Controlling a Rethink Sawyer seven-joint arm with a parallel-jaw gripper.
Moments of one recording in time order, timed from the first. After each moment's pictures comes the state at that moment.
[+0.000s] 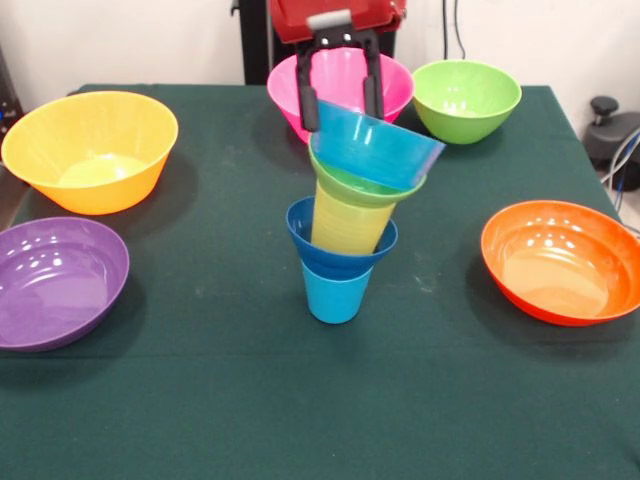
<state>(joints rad) -0.61 -0.87 0.43 1.92 -0.36 -0.05 2.20</state>
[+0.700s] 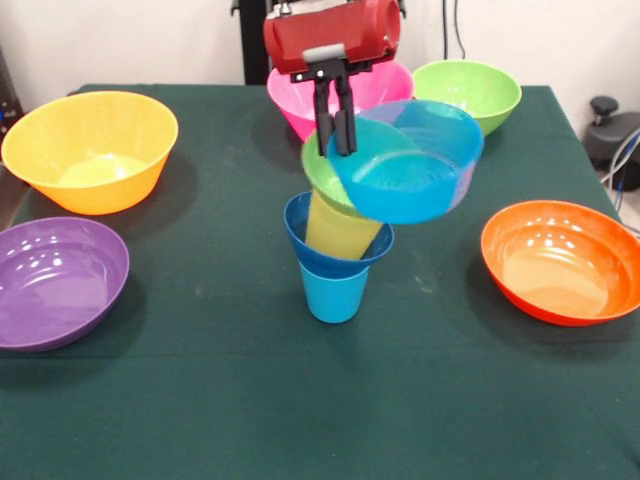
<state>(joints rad) -0.62 -0.80 0.43 1.88 -0.36 -0.05 2.20</state>
